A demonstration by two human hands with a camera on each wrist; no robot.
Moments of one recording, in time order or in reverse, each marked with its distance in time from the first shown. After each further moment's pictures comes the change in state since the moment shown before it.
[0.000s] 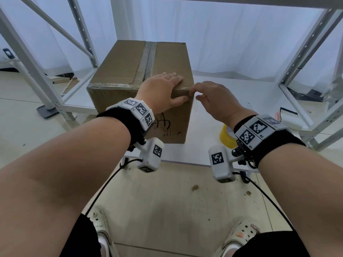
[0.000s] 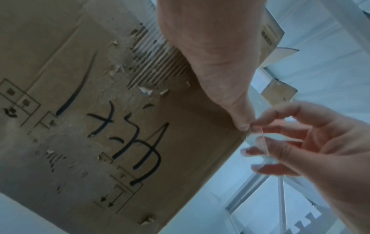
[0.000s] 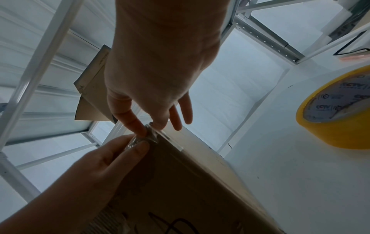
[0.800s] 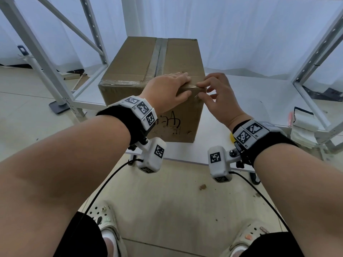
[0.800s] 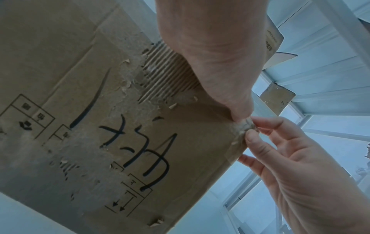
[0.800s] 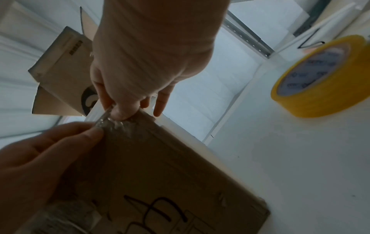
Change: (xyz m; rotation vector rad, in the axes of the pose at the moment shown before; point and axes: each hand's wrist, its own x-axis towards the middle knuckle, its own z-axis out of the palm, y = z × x) left_hand -0.006 -0.017 0.001 -0.113 0.077 0.085; right_hand 0.010 0.006 0.040 0.431 0.244 0.080
